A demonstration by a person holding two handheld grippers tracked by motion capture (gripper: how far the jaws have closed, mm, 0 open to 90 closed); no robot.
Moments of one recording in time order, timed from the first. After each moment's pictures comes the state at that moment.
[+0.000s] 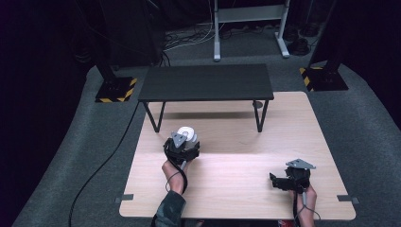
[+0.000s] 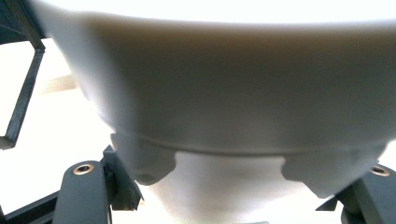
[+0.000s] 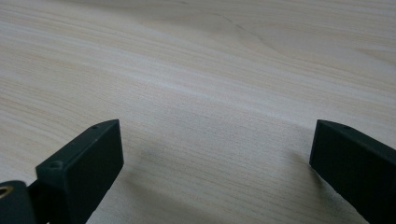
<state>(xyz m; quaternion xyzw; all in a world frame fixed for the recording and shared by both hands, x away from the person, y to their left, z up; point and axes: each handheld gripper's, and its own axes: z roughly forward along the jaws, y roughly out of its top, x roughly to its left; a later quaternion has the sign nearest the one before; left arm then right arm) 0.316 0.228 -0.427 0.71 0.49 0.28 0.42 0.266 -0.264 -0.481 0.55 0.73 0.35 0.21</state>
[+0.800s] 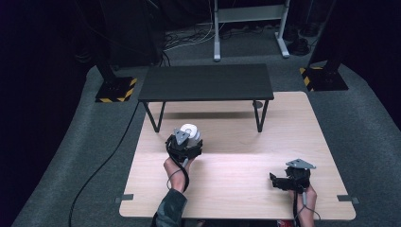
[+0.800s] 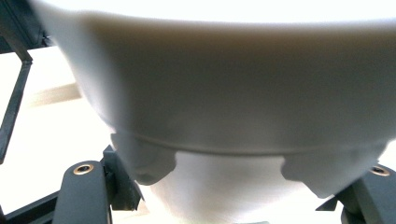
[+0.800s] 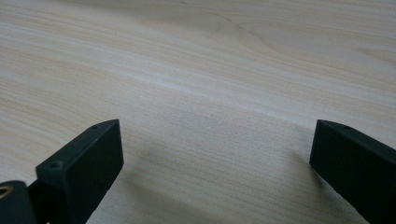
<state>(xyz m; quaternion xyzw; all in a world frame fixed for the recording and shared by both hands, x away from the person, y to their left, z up) 0.319 0.224 -0.415 0.72 0.48 0.27 0.42 0.266 -0.264 -0.481 0.55 0.73 0.35 0.21</state>
